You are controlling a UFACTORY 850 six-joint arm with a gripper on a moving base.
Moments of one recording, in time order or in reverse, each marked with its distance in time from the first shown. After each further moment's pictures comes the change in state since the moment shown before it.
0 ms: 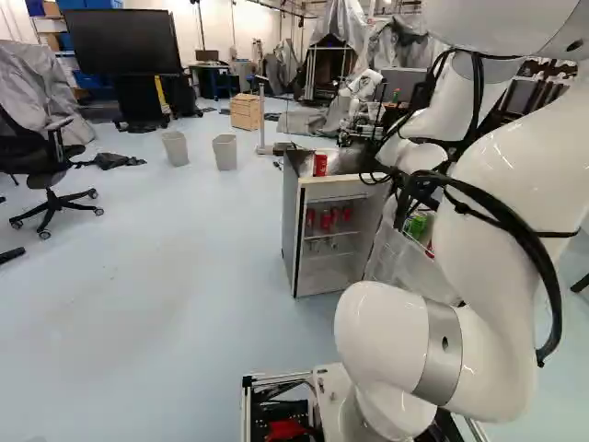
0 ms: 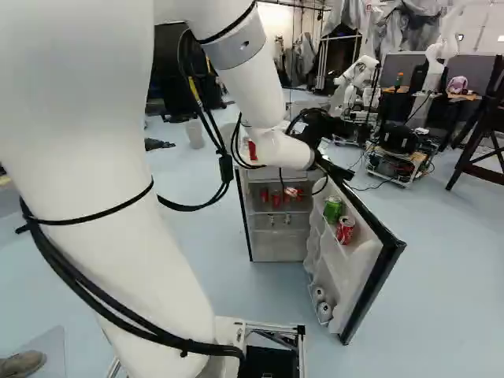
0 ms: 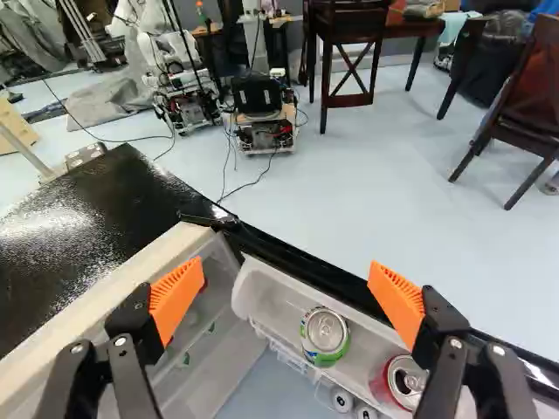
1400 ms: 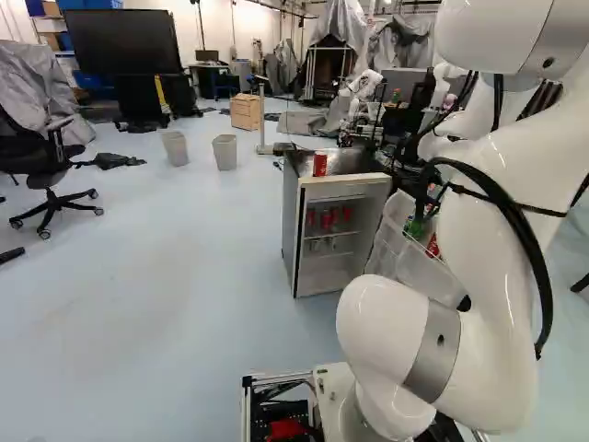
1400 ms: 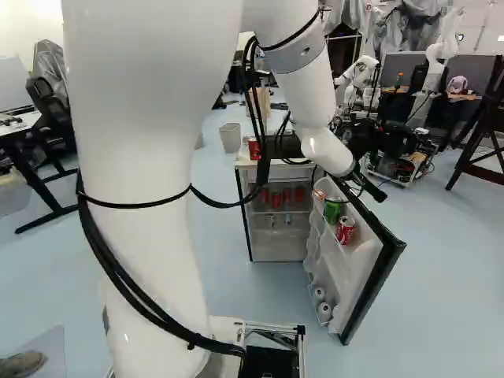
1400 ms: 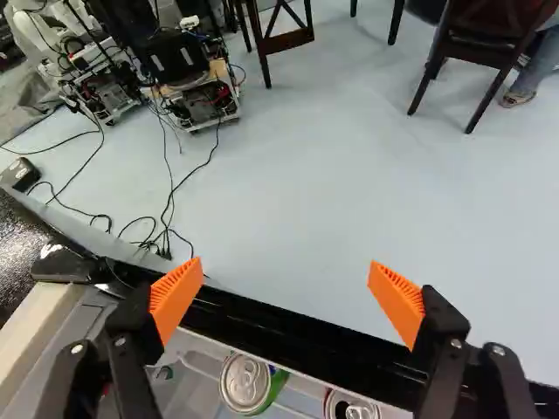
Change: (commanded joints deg) arm -11.2 -10.1 -11.6 4.7 -11.2 0.0
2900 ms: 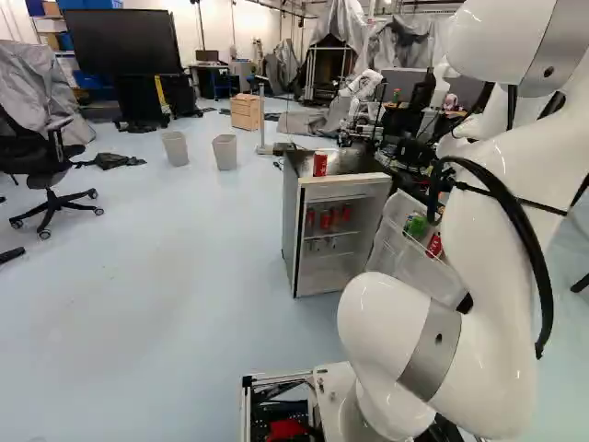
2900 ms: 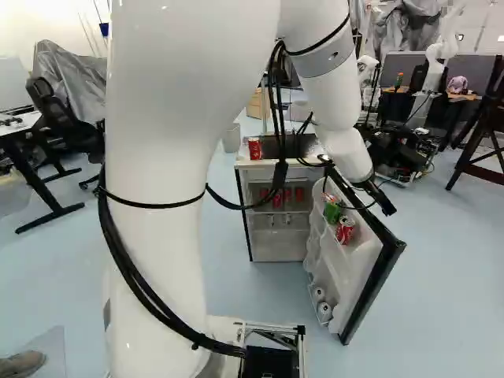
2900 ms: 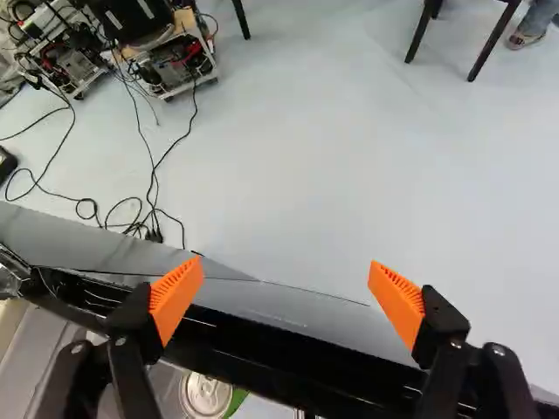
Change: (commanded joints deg) arm -4.3 -3.9 -4.7 0.0 -11.8 0.0
